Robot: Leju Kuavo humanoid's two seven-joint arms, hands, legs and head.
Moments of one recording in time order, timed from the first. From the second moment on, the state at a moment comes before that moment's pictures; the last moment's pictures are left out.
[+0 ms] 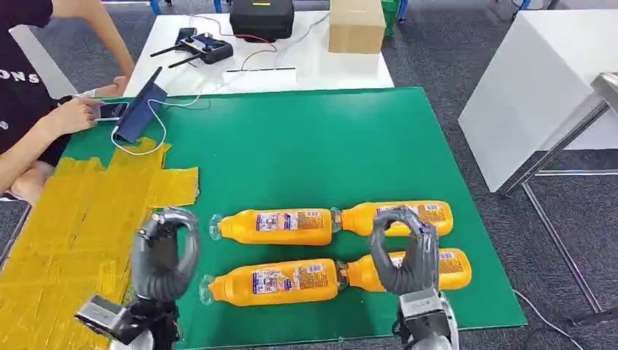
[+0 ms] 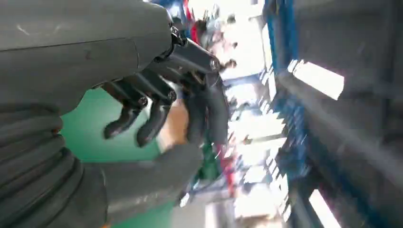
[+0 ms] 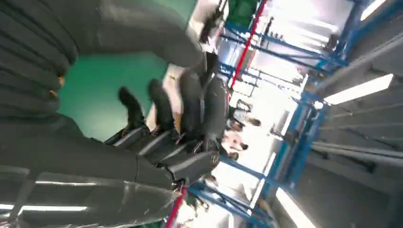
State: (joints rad) left arm 0.07 -0.01 -0.35 -1.80 -0.22 0.27 -0.51; right arm 0.11 0.01 0.35 -1.84 0.29 -0.31 -0.47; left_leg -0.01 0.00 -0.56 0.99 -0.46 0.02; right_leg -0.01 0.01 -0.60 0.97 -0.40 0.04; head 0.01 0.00
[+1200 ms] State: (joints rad) left arm 0.00 -0.06 -0.31 -1.78 -0.16 0.15 -0.46; right arm -0.32 -0.09 0.53 -1.47 0.84 -0.12 -0.09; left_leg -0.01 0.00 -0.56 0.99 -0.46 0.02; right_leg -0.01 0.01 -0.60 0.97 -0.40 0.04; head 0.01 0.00
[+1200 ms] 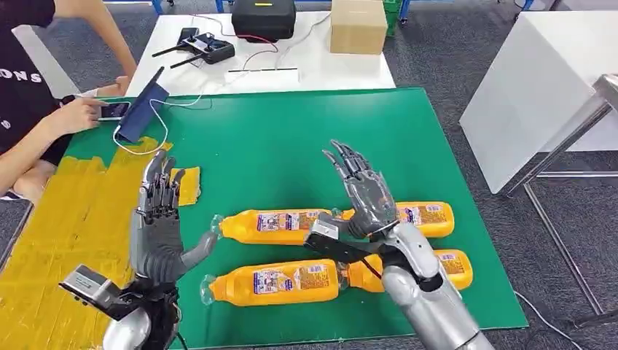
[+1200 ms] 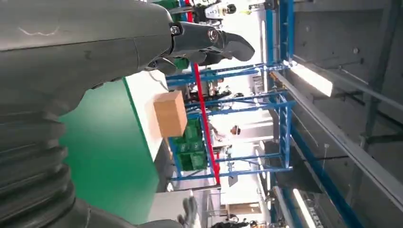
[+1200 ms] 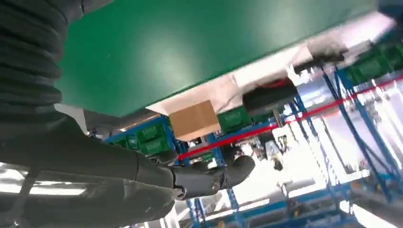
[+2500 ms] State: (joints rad) left arm -0.10 -0.07 -0.34 -1.68 -0.11 0.16 -0.45; right arm -0.57 0.08 0.73 -0.86 0.70 -0.02 -0.11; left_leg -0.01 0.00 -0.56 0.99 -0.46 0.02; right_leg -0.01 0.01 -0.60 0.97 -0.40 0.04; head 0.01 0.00
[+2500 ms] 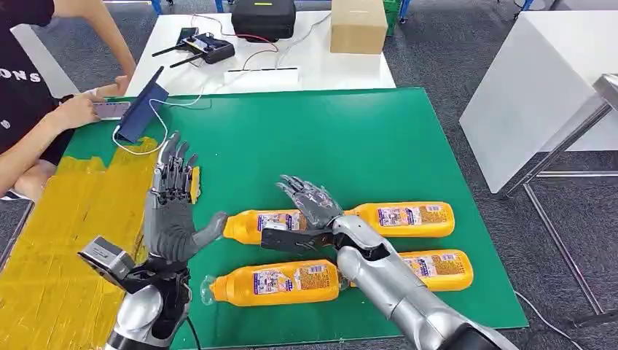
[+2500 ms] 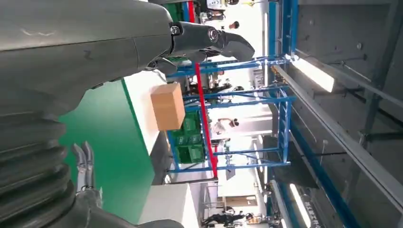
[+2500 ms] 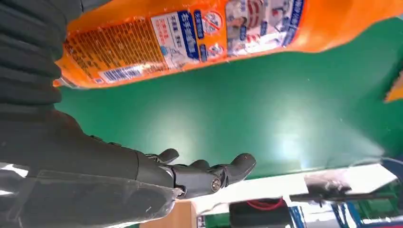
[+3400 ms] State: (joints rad) left arm -0.14 -0.07 -0.34 -1.62 -0.09 0.16 -0.44; right arm -0.65 0.14 0.79 -0.60 0.71 0.01 -0.04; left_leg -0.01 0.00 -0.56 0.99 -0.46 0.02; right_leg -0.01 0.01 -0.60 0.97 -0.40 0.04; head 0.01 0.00
